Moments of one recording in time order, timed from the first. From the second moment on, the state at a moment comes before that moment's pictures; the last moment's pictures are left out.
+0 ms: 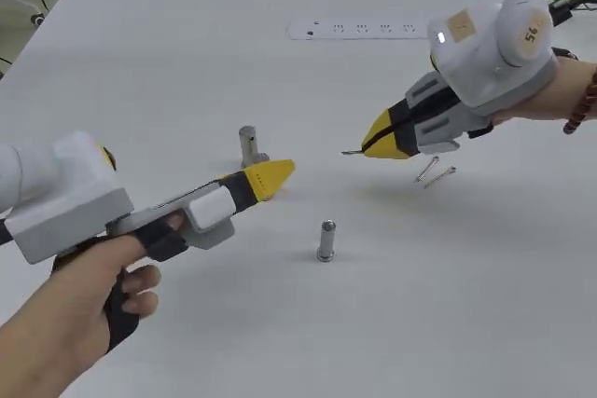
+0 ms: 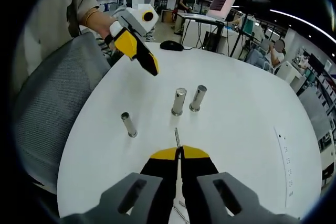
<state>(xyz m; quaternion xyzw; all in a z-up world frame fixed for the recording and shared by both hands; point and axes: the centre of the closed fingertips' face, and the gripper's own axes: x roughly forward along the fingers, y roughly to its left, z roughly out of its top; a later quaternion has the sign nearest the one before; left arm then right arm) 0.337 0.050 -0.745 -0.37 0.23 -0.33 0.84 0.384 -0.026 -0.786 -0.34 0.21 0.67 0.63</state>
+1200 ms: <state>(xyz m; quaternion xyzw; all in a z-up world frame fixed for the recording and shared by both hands) 0.332 0.018 -0.754 -0.46 0.30 -0.33 0.77 0.336 0.000 -0.761 -0.34 0.17 0.70 0.61</state>
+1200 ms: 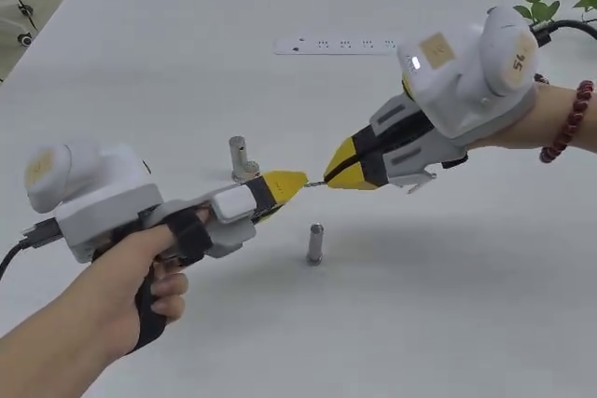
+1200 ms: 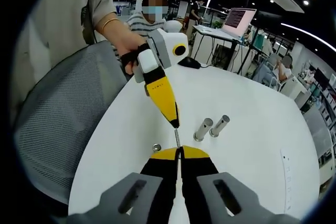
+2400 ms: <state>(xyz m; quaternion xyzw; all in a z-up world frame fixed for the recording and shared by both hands) 0.321 0.010 -0.759 -0.50 0.33 -0.32 0.74 0.320 0.006 -0.759 -0.35 0.16 0.71 0.60</state>
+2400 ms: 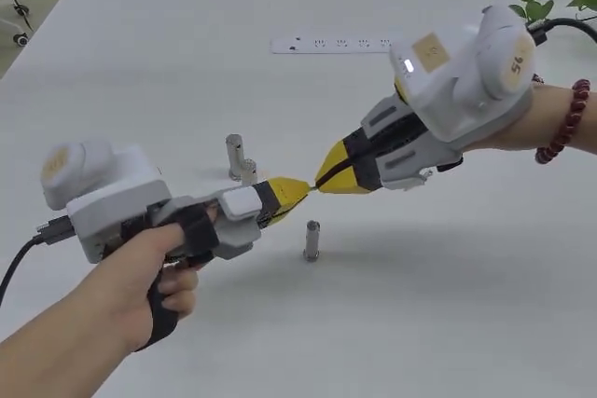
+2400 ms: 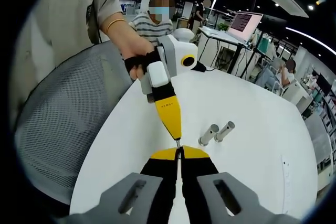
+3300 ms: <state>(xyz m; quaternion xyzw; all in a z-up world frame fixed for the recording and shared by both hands) 0.317 0.018 -0.761 -0.43 0.32 -0.33 0.78 0.319 0.007 -0.759 -0.33 0.16 0.70 0.61</state>
